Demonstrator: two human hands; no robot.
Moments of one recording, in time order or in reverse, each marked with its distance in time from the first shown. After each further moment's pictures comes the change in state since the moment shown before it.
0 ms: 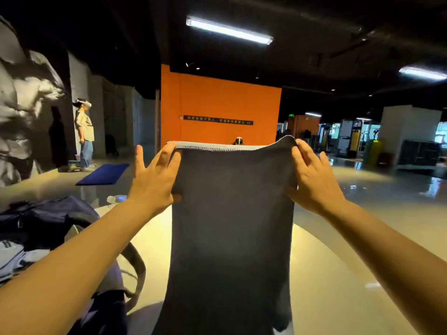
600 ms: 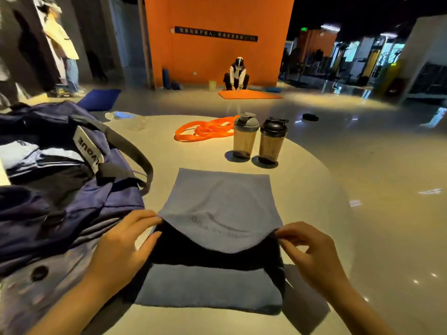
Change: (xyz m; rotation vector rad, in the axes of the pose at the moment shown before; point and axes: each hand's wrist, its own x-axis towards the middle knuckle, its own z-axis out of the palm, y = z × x) left_hand -0.293 0.058 -0.006 -0.721 -0.128 -0.070; right_hand -0.302 -0.059 0.010 0.840 -0.294 0.267
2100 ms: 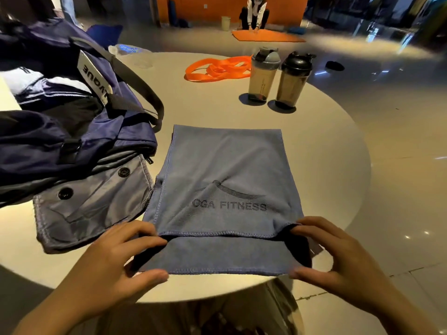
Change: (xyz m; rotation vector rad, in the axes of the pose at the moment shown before) left_hand -0.115 0.034 -0.045 -0.148 -0.361 -0.057; right_hand -0.092 -0.014 -0.021 -0.192 -0.411 -0.101
